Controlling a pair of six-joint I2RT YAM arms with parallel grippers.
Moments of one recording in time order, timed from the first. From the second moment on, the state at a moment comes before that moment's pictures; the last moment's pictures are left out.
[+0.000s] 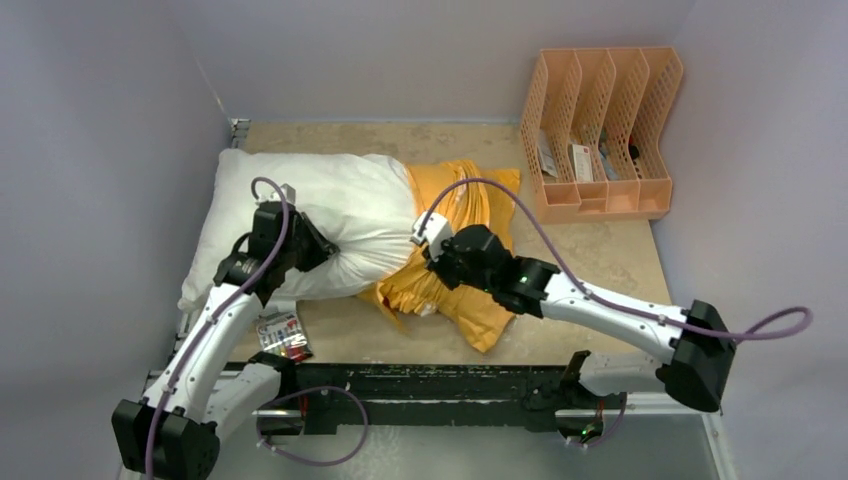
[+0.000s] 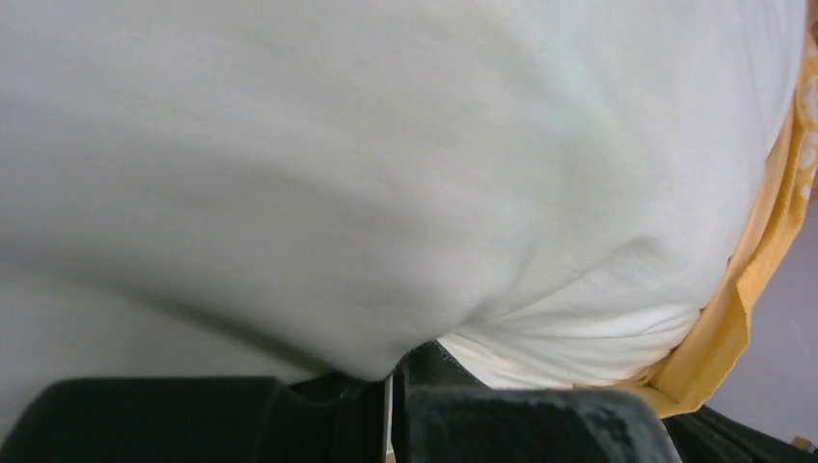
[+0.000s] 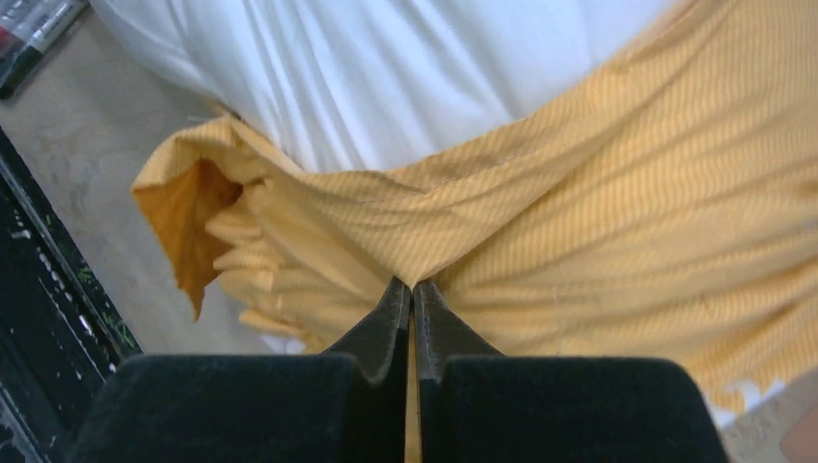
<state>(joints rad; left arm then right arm) -0.23 0.91 0.77 -0.59 0.07 -0.75 1.03 1.27 0.91 -0.17 0.16 -0.10</state>
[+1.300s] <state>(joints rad) -0.21 1.09 0.95 -0.61 0.00 -0.64 1.26 1.89 0.87 0.80 0.49 -0.50</state>
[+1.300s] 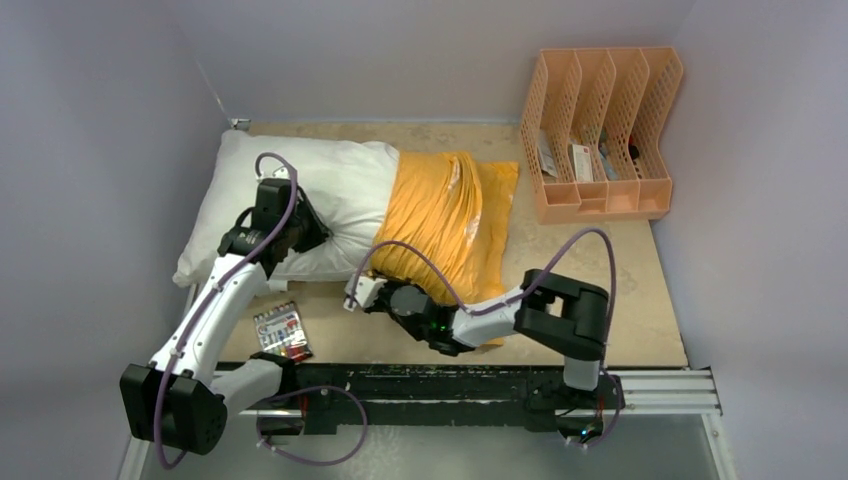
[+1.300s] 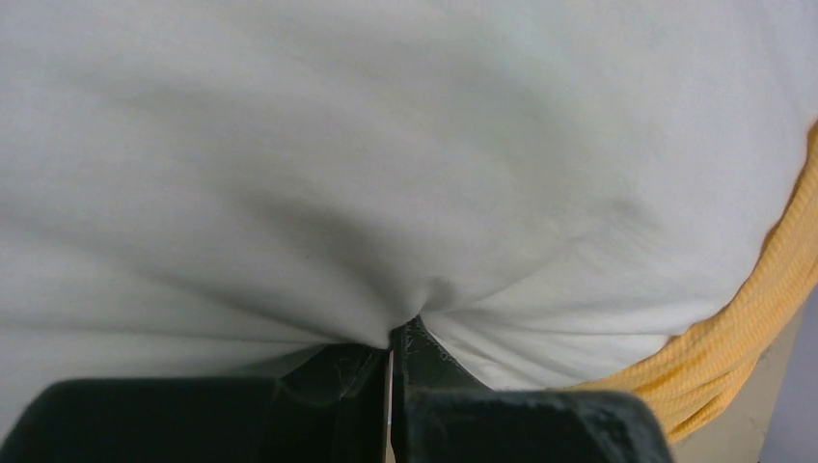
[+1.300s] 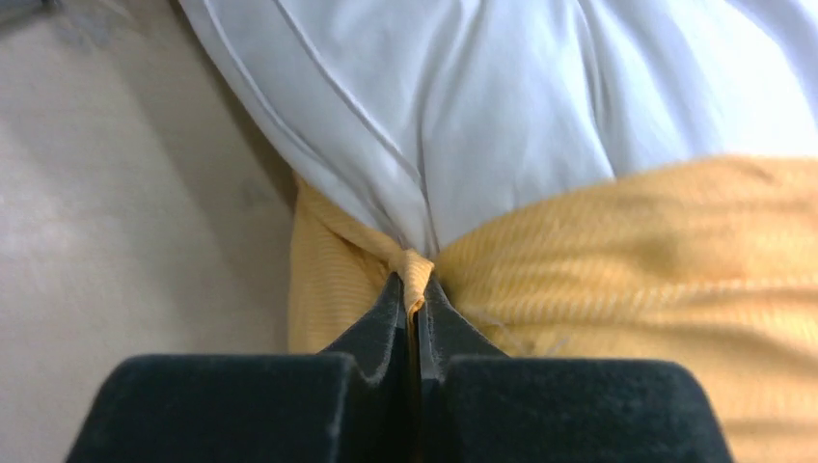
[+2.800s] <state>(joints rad) -0.21 0.98 0.90 -0.61 0.20 -0.60 0.81 1.36 0.78 -0.18 0.17 0.84</state>
